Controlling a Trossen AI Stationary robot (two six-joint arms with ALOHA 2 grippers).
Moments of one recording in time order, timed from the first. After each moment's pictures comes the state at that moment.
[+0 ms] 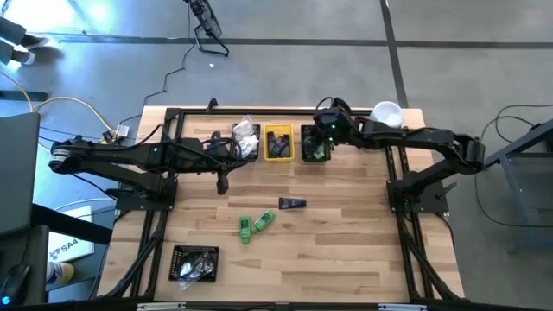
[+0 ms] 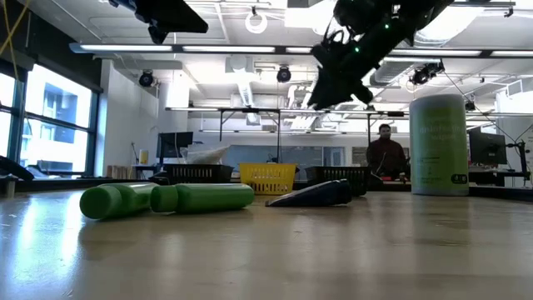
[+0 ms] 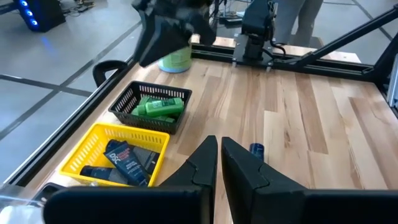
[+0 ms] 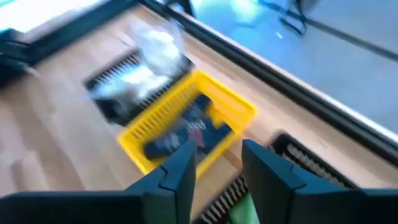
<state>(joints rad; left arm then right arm) -0.01 0.92 0.82 -0.20 -0.24 -0.11 -0.38 1.41 0.97 -0.17 0.15 0.34</state>
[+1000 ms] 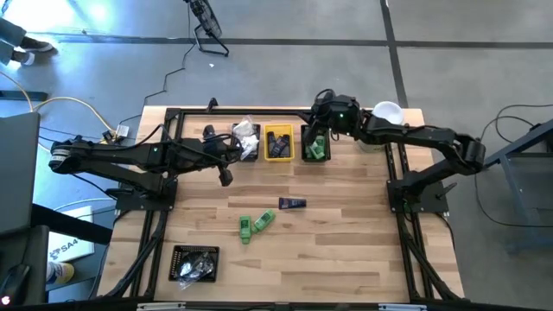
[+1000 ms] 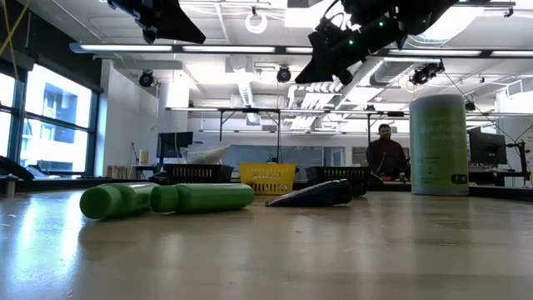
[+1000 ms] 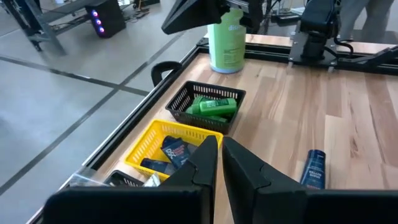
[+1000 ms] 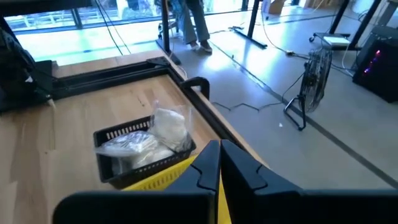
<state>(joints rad) -0.01 0.92 0.82 -0.22 -0.46 -0.07 -0.46 1.41 0.97 0.14 0.05 -0.02</state>
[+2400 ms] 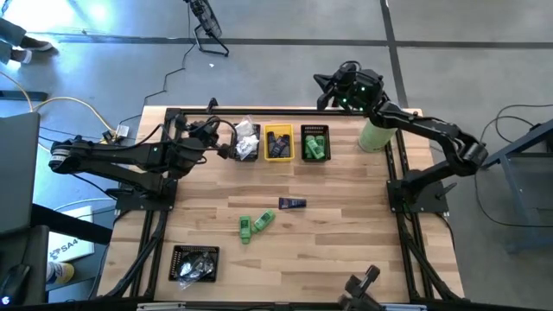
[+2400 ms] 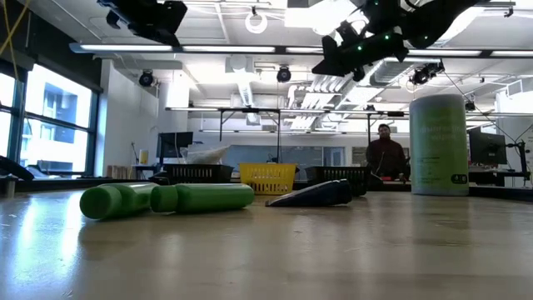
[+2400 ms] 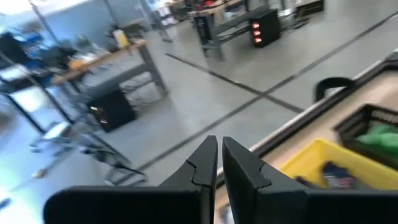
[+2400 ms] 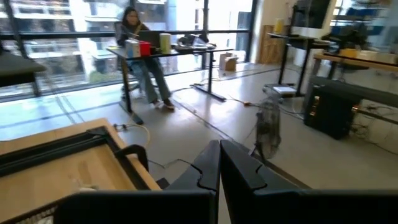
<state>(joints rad) -0.01 0.92 0.82 -0.21 -1.14 -0.05 -0.76 1.41 0.97 0.40 -0.10 -0.04</state>
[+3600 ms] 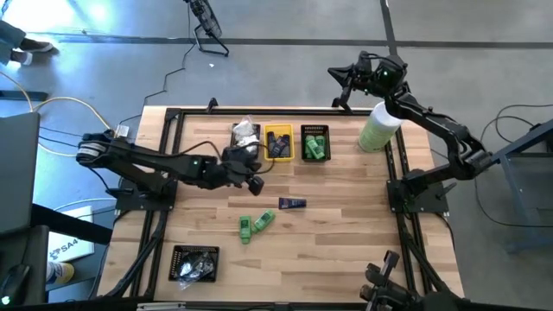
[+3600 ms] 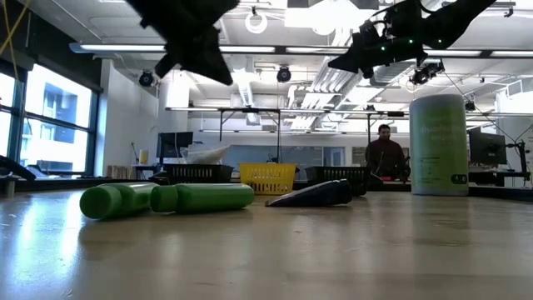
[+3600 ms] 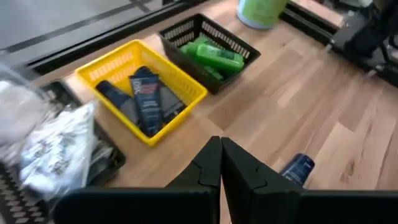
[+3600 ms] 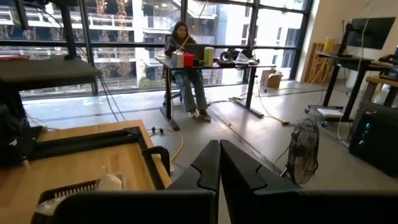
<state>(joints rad) -0.11 1.33 0.97 -0.28 -0.60 -0.67 -1.02 1.36 0.97 0.39 -0.58 -0.08</state>
